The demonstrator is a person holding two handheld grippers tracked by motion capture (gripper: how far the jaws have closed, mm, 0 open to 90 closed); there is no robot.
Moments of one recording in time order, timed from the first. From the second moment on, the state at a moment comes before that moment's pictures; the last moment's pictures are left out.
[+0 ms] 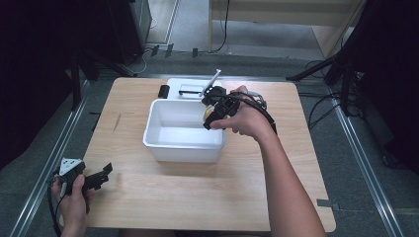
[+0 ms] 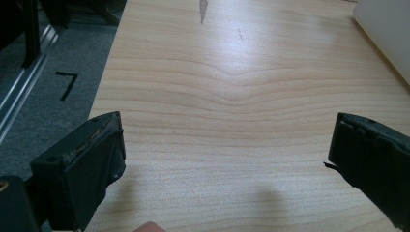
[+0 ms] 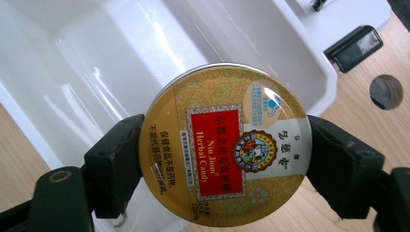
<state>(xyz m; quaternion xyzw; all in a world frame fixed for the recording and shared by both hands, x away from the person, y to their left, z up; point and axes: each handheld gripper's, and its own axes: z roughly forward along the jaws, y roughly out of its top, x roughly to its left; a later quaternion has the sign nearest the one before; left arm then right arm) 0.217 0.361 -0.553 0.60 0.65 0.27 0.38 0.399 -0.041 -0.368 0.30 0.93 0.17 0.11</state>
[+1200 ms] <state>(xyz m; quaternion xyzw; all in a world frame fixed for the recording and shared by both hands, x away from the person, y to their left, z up) 0.218 0.361 -0.553 0.60 0.65 0.27 0.38 0.408 -0.018 -0.421 0.25 0.96 0.13 0.10</state>
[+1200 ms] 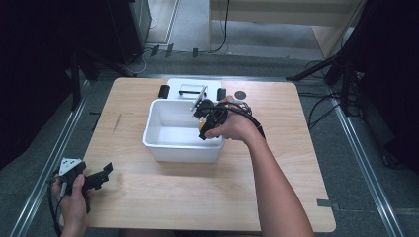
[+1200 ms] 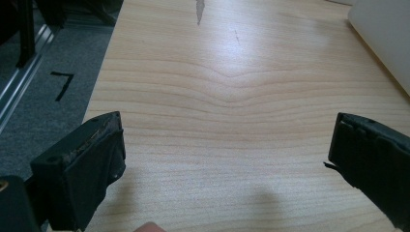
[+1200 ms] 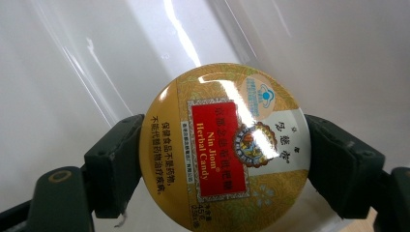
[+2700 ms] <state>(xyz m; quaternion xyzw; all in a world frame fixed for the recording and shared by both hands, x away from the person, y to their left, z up) 0.218 0.361 -0.553 0.61 0.64 0.27 0.38 0.402 -0.013 -0.416 0.24 0.95 0.13 0.12</state>
